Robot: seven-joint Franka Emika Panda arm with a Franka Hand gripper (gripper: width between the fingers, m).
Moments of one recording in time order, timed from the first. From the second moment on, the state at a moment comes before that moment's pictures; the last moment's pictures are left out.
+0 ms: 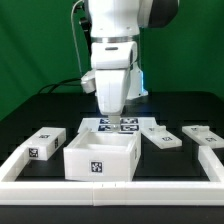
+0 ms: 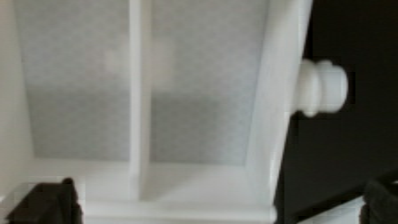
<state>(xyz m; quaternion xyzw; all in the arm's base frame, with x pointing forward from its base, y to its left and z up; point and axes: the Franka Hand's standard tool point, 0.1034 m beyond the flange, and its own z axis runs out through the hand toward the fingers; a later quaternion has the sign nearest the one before) 0.504 -0.028 0.076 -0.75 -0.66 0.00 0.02</state>
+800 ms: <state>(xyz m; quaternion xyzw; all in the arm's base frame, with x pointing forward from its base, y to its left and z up) 0.492 -0.022 0.058 -0.78 -0.62 0.01 0.03</state>
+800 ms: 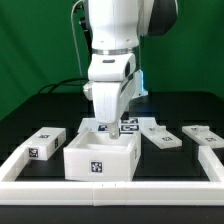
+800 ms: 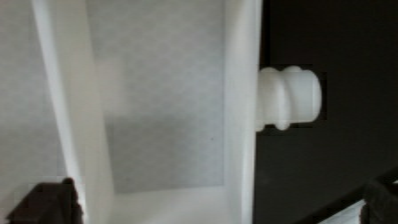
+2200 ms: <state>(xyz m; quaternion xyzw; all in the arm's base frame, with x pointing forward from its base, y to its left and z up) 0.489 -0.006 0.052 -0.80 -0.60 -0.02 0.01</state>
